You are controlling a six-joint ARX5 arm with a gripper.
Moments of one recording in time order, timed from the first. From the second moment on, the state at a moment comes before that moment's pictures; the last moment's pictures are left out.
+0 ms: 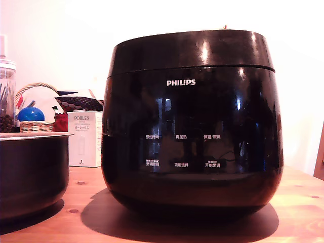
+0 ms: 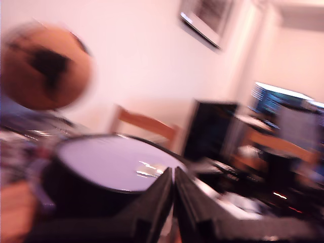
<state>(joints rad) -0.09 0.36 0.45 0.11 1.07 -0.46</state>
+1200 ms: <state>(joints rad) -0.76 1.14 0.64 0.45 0.52 0.11</state>
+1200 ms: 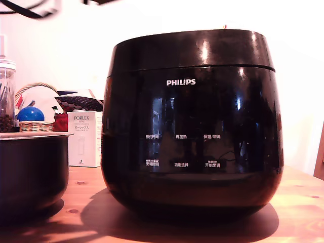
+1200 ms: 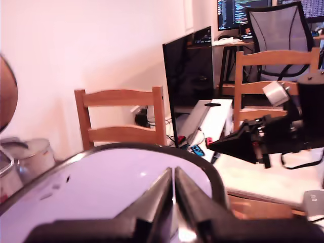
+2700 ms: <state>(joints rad) -0.80 1.26 0.74 0.21 0.36 0.16</state>
